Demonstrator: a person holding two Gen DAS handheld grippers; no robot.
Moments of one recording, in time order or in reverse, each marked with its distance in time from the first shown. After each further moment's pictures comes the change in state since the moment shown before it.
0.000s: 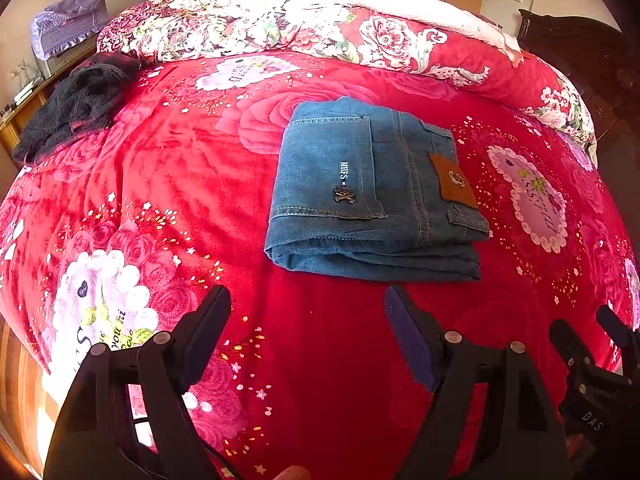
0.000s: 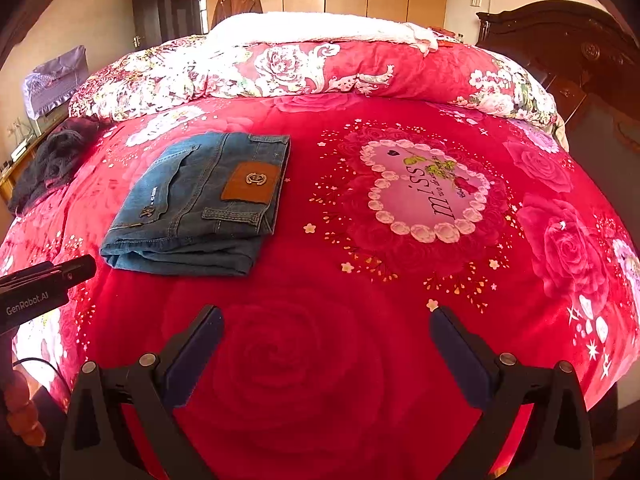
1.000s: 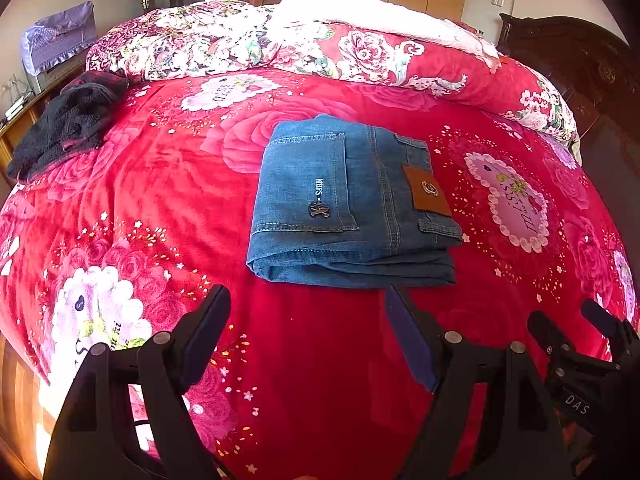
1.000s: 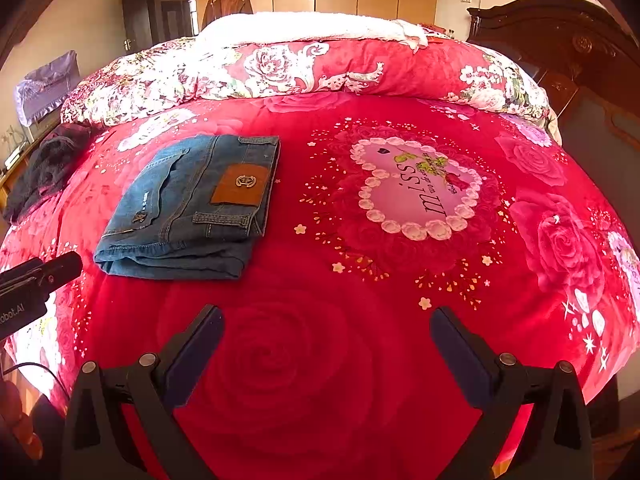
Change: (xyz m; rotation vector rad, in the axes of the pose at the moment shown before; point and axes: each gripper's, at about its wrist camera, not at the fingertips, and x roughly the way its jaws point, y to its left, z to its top) left arm -0.016 -0.009 0.001 0.029 -0.045 -0.040; right arm 0.001 -0.005 0.003 0.014 0.006 -0.018
